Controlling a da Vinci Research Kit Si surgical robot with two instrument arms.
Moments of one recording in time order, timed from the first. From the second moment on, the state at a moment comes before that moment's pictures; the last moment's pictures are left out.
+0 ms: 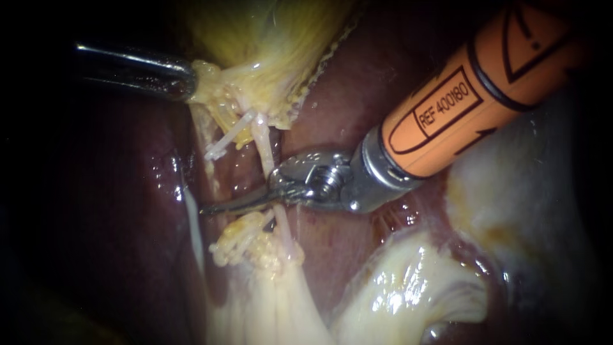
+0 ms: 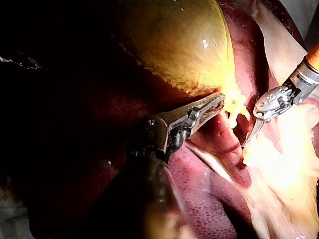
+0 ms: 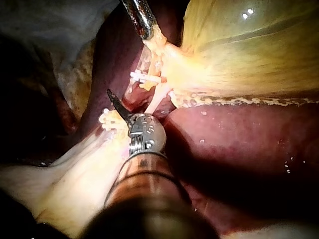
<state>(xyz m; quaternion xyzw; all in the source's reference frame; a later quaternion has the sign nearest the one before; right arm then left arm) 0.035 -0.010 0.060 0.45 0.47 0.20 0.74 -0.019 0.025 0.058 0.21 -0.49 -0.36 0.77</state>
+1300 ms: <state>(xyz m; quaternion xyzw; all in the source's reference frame) 0.021 -0.009 0.048 0.14 0.43 0.16 0.88 -0.019 0.025 0.059 0.21 -0.49 -0.35 0.77</state>
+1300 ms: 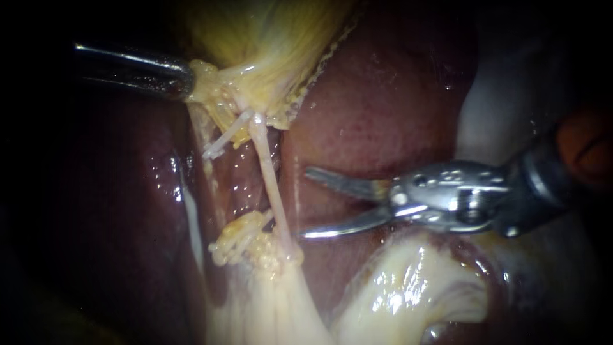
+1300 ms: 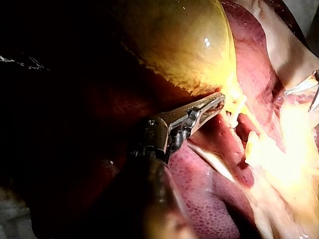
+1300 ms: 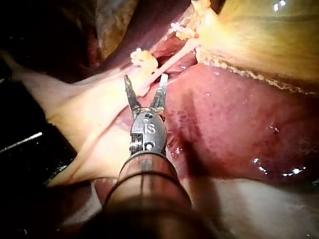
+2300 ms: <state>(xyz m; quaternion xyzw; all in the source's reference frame) 0.019 -0.008 0.046 0.14 0.34 0.12 0.92 -0.025 0.022 0.062 0.21 -0.48 -0.35 0.78</state>
